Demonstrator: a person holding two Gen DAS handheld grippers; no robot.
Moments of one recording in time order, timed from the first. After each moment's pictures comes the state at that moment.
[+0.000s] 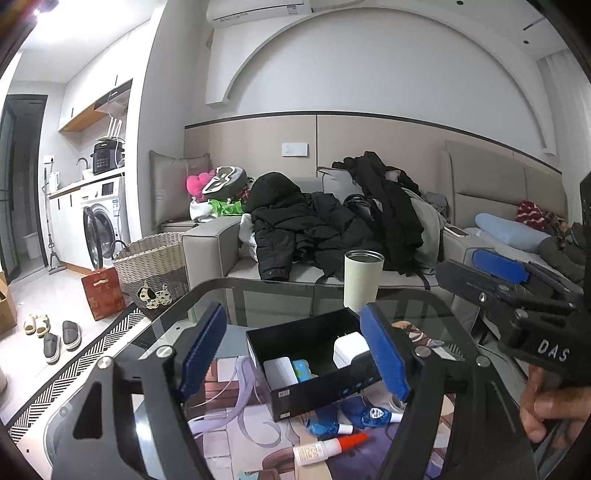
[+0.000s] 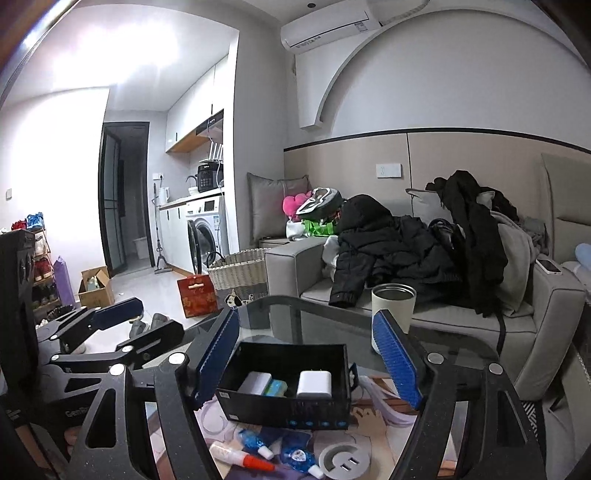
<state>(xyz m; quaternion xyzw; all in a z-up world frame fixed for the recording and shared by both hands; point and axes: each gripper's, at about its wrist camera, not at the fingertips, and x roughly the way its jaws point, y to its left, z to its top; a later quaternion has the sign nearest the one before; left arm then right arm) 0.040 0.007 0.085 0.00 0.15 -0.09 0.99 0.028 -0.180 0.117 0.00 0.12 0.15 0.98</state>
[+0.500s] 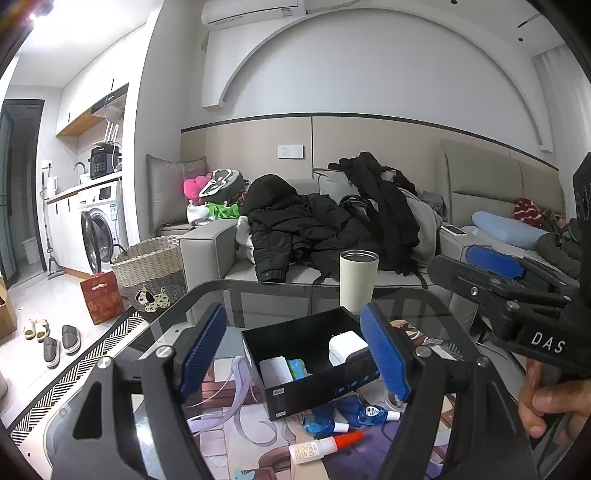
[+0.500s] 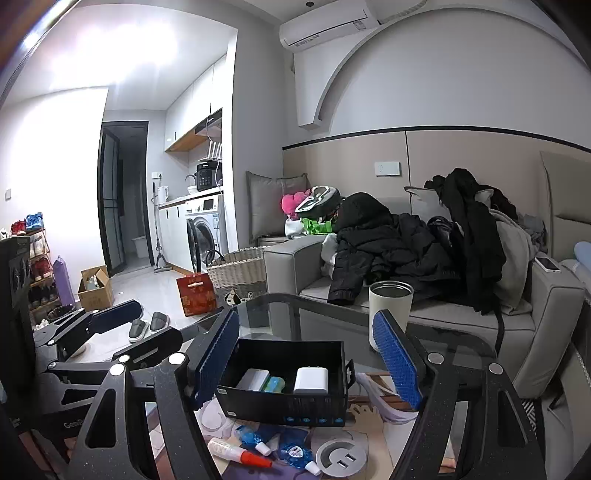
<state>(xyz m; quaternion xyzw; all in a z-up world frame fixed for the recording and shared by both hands) 0.036 -0.001 0.084 0.01 0.14 -0.10 0.99 0.032 -0.185 0.116 0.01 0.13 0.15 0.98</state>
